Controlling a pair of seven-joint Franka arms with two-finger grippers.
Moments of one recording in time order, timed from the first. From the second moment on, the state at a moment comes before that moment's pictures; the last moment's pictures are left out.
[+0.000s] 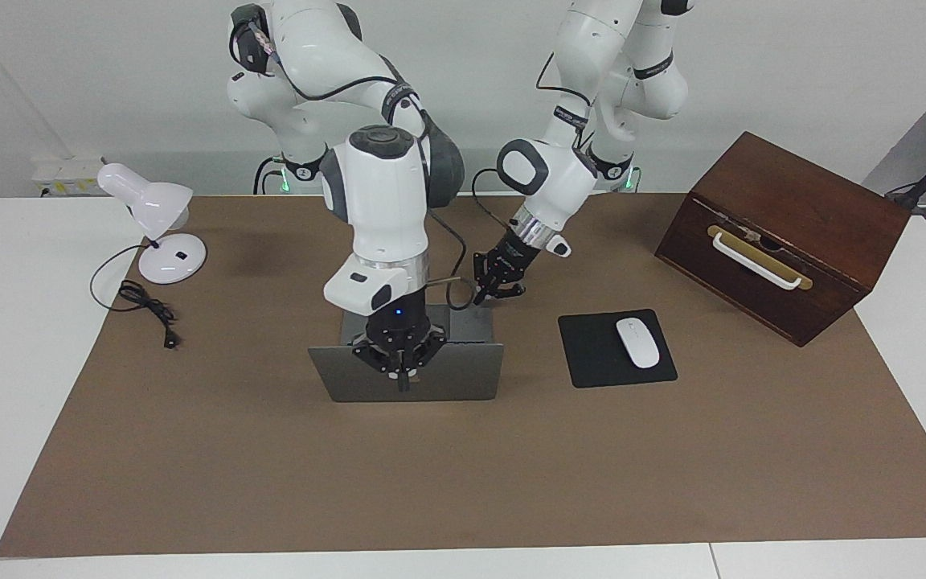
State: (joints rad) left arm -0.73 0.19 -0.09 -2.28 -1.55 2.98 -1.71; right arm 0.62 0.58 -0.29 -1.19 0.00 2.11 0.24
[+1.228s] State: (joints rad) left arm -0.74 0.22 -0.08 -2.26 -1.55 2.99 -1.66; right arm 0.62 0.58 -0.32 -1.19 0.31 1.92 0.24
